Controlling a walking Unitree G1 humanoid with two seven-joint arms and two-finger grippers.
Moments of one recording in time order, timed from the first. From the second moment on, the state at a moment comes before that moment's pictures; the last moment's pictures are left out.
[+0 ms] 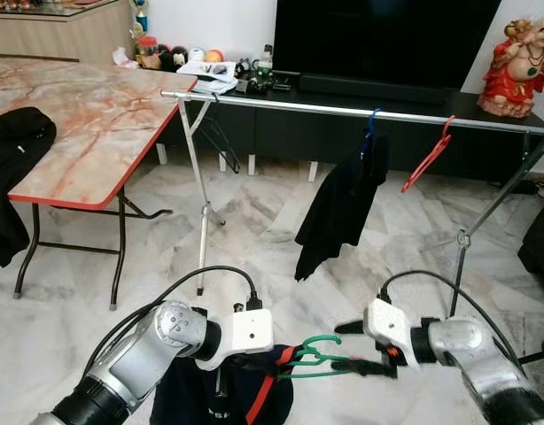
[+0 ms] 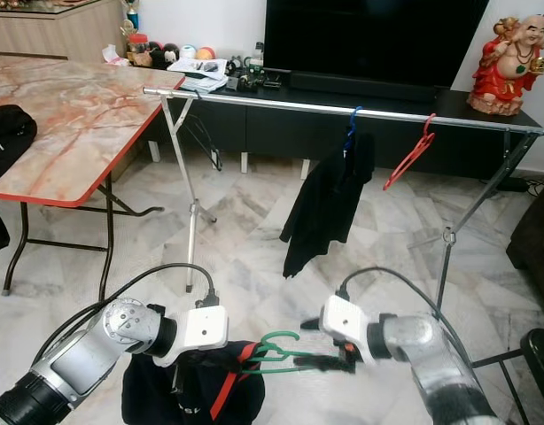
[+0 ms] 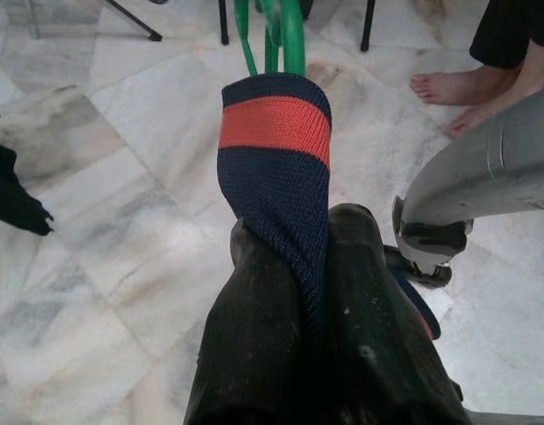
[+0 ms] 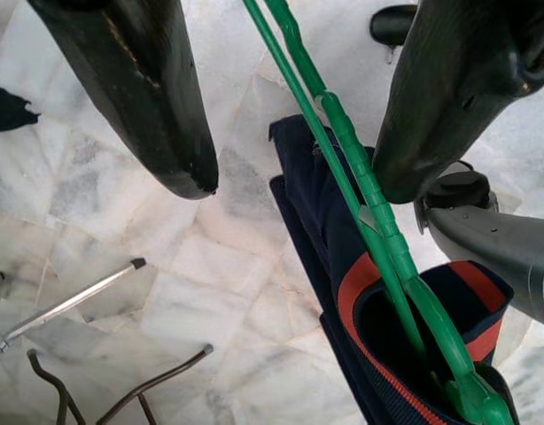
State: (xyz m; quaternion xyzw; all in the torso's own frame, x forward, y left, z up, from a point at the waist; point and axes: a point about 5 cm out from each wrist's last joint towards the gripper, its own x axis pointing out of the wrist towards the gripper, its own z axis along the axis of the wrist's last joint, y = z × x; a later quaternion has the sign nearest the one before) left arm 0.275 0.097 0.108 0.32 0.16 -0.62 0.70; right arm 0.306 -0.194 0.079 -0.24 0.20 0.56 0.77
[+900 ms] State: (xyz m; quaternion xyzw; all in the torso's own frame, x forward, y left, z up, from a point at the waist) left arm 0.268 0.083 0.114 0.31 0.14 -0.66 0.67; right arm 0.296 -0.168 0.058 -0.20 0.20 0.61 0.74
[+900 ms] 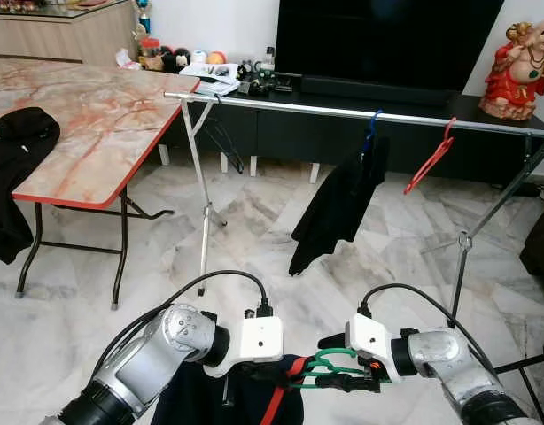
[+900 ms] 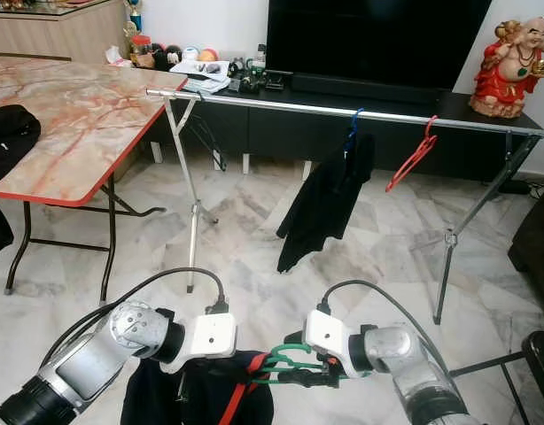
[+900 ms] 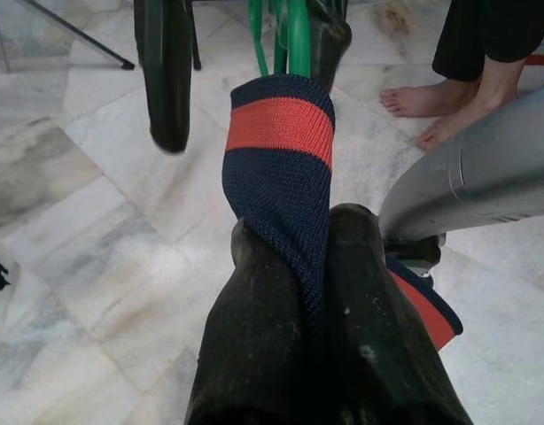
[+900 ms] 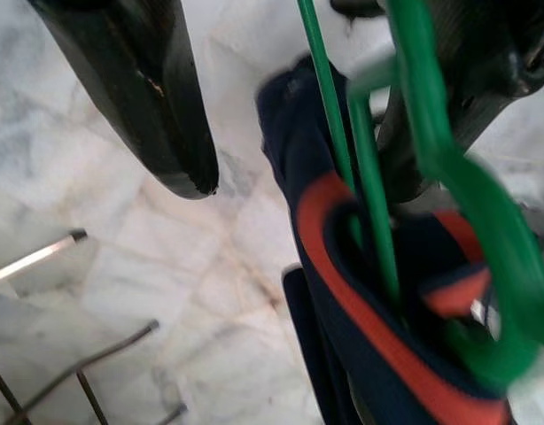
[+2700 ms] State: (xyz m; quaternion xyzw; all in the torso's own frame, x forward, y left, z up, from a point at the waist) left arm 0.281 0.080 0.120 0.31 0.14 -0.65 0.68; right arm 0.291 -0.172 0.056 -0.19 0.21 0.63 0.72
